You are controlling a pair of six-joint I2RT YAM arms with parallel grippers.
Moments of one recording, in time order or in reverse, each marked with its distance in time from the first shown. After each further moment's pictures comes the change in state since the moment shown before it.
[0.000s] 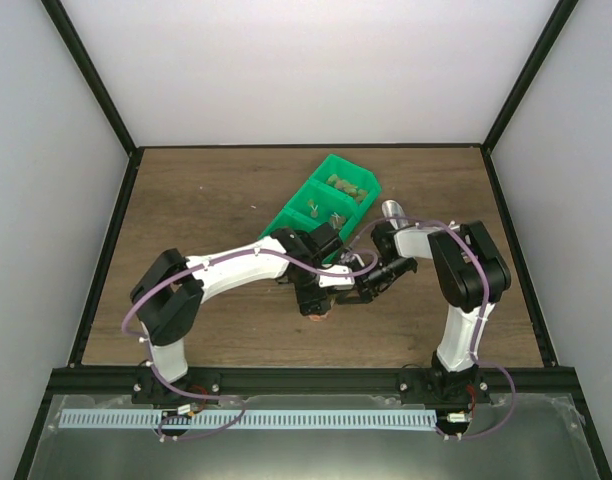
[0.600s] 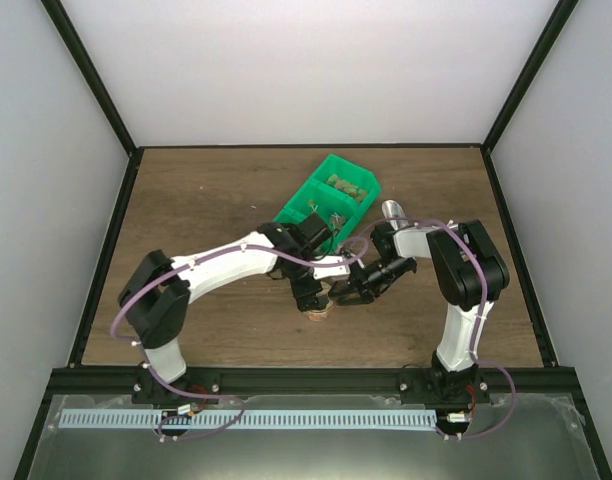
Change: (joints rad) left arm 0.044 -0.038 -0.014 0.020 0.073 -0.014; right arm 0.002 0.015 0.000 0.010 0.057 0.006
